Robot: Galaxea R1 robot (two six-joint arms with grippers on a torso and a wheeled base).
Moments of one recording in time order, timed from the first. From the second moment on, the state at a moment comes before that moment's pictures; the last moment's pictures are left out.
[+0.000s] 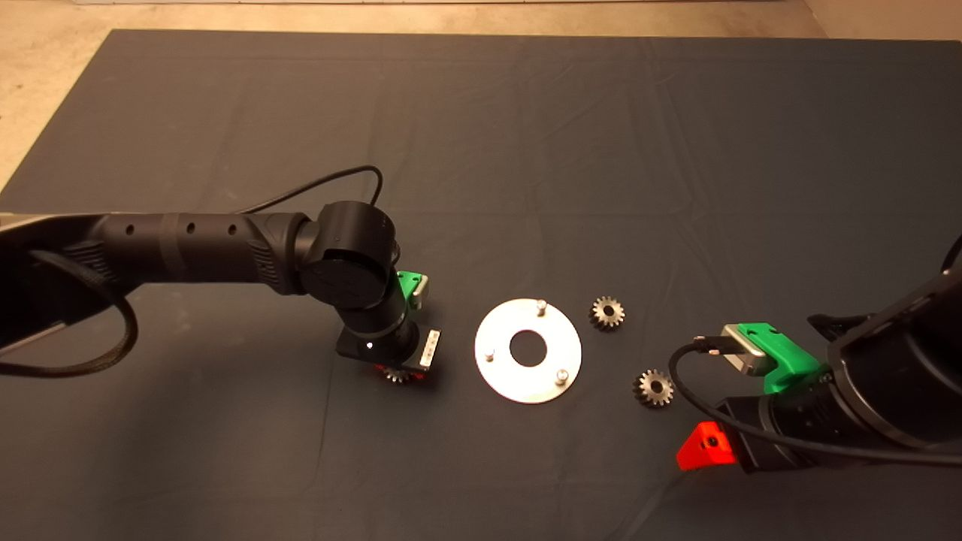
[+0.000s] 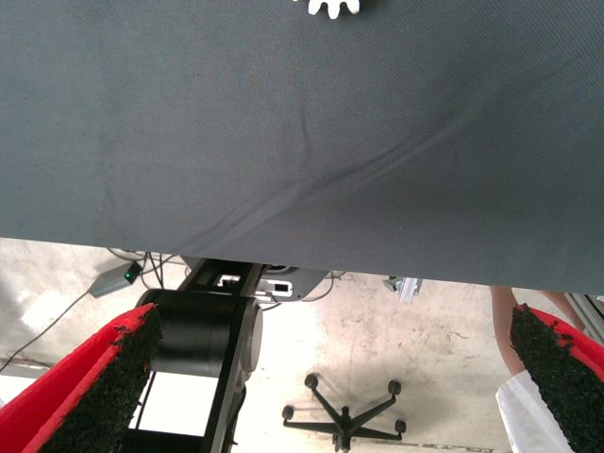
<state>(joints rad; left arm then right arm) -0.23 2.58 -0.98 0.37 1.53 -1.40 0.40 2.33 -0.40 -0.09 -1.53 1.92</state>
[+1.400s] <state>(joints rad) -0.33 2.79 -1.02 0.24 1.53 -1.52 0.40 2.32 -0.40 -0.09 -1.53 1.92</state>
